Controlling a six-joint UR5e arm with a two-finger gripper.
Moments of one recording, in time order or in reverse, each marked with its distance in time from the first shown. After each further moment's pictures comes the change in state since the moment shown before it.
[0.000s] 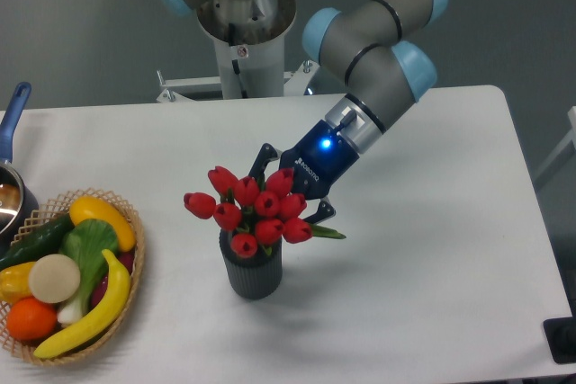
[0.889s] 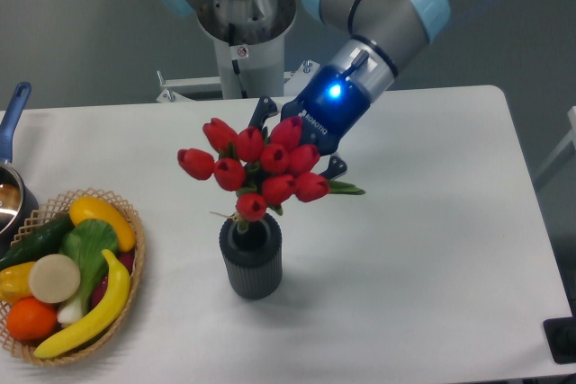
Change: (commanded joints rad) arm 0.037 0.098 0.092 -0.002 -0.038 -0.233
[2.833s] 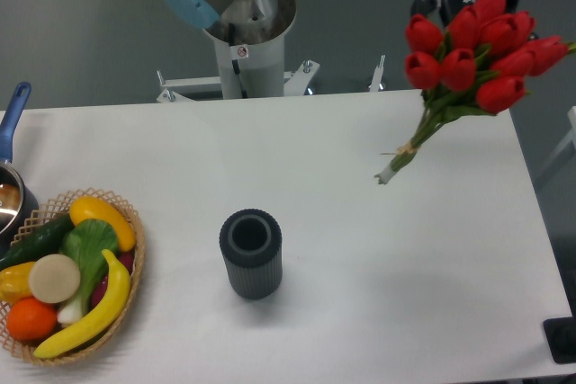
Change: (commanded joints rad) arm 0.348 0.049 0.095 0.002 0.015 -0.100
